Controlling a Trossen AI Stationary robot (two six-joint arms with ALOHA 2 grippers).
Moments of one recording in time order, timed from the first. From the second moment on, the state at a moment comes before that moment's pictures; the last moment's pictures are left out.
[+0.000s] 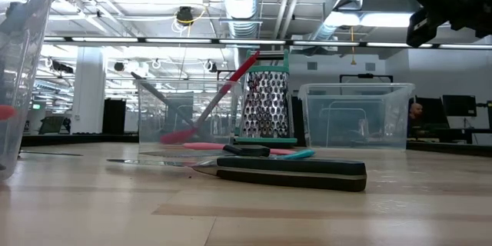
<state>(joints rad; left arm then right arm) 0.01 0.88 1.23 -1.30 0.14 -0.11 0.16 0.01 0.00 0.26 0.05 0.08</state>
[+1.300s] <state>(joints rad) -0.90 1.32 1.00 -1.11 0.12 -0.85 0.16 0.01 0.00 0.26 0.05 0.08</state>
